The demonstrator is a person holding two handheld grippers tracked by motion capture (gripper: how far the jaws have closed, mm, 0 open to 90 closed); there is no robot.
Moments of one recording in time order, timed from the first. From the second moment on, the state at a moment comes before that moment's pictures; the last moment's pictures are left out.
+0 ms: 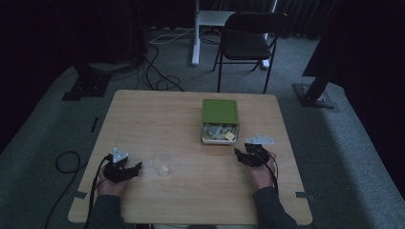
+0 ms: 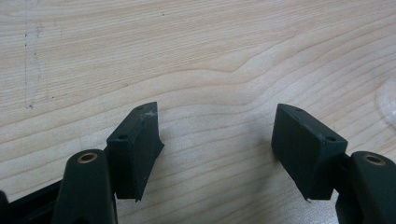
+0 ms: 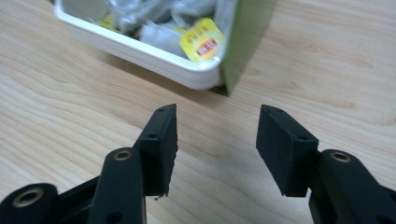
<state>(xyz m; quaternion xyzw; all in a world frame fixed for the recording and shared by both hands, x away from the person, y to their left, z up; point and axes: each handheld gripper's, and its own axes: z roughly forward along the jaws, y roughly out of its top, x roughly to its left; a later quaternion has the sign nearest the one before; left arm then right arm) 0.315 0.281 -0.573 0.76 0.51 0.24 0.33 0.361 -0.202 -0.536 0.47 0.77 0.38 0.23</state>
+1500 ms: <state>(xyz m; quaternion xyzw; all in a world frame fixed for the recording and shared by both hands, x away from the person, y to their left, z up) 0.315 0.281 -0.573 0.76 0.51 0.24 0.33 0.388 -0.152 -0.523 0.40 0.79 0.40 0.23</state>
